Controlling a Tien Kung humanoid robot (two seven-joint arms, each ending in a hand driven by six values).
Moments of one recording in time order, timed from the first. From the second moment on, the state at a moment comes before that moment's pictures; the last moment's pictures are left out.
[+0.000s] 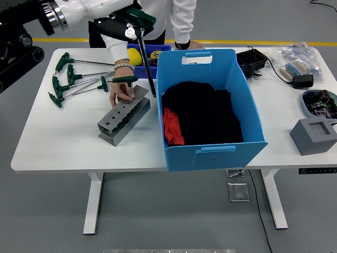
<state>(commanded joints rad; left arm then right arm) -1.29 0.49 -0.38 -0.96 1.62 0.13 -0.50 0.23 -0.22 0.52 0.21 -0.96 -0.11 -0.17</state>
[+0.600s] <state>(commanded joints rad) -1.26 0.20 -0.37 -0.83 1.59 0.18 -0.53 0.24 -0.22 0.55 0.22 -1.02 -0.10 -0.19</state>
